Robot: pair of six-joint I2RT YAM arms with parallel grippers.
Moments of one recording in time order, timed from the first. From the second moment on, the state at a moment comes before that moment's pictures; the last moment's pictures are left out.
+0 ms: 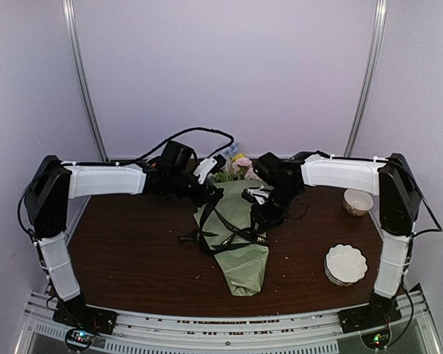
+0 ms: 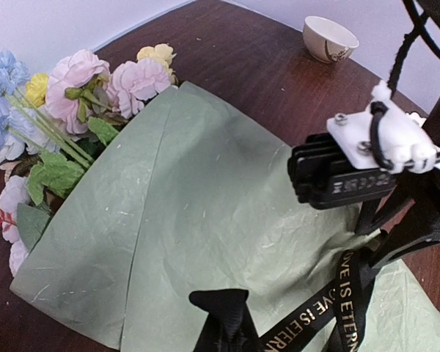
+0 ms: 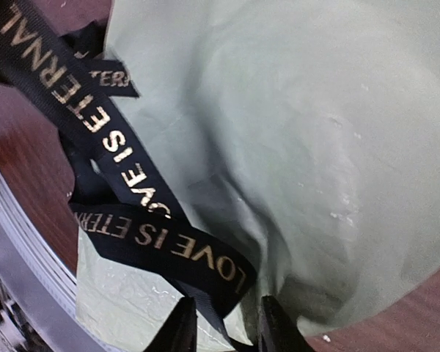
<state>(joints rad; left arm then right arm) -0.70 1.87 1.35 -0.13 0.37 0.09 0.70 1.93 1.51 -0.90 -0.35 0.21</state>
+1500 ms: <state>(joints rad) -0.70 1.93 1.33 -0.10 0.37 0.08 1.01 1.59 0.93 -0.29 0.17 0.87</state>
